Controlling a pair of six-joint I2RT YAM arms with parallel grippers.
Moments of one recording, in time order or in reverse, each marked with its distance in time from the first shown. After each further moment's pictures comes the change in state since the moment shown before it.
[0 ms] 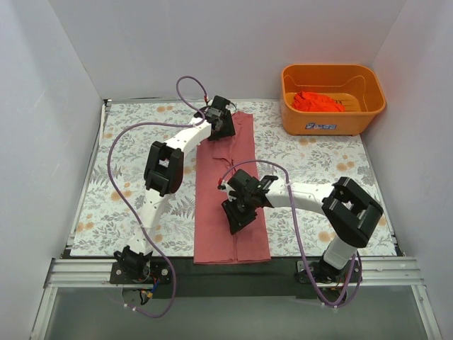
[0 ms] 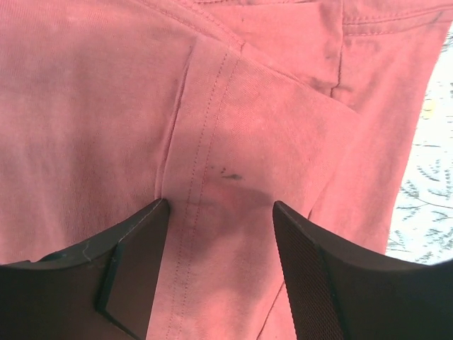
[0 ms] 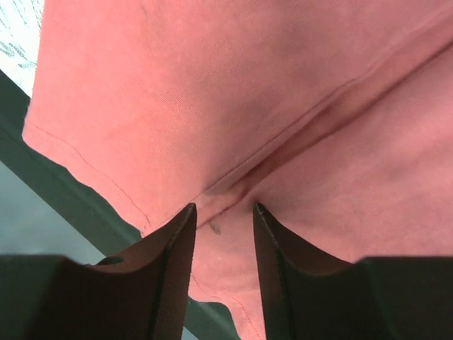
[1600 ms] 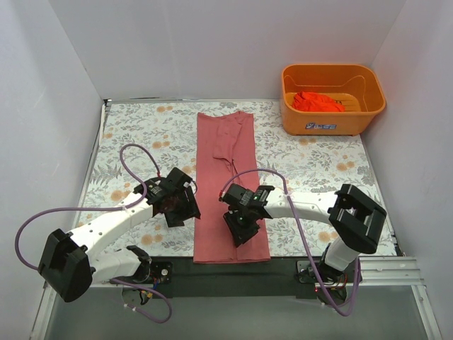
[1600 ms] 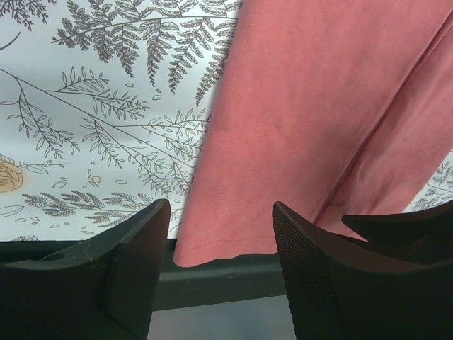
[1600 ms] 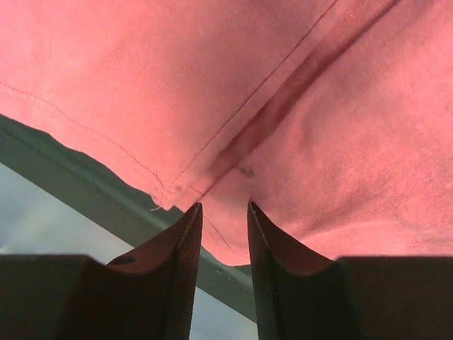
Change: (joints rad) left arm -0.184 -1.362 -1.413 -0.252 0.133 -0.386; right arm 0.141 -0.062 -0.014 -0.138 0.122 0.195
